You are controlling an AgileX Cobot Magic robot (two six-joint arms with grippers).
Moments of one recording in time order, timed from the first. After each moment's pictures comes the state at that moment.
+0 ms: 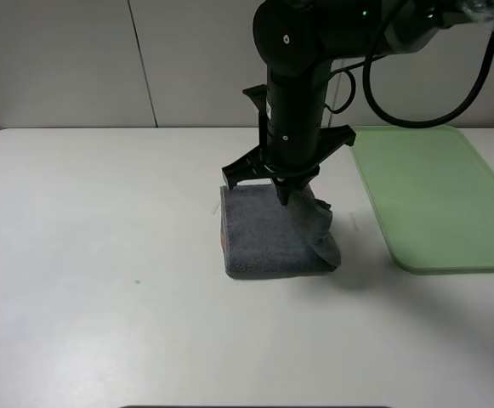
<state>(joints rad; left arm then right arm) -0.02 -0.01 -0.49 0.10 1.05 -0.14 0.72 1.96 -1.48 -0.15 1.05 0.37</state>
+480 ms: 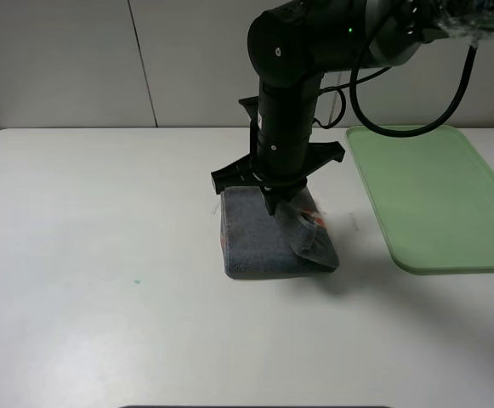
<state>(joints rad) -0.02 -0.01 -0.49 0.10 1.05 -0.14 0.72 2.00 -1.48 -0.07 1.01 0.40</state>
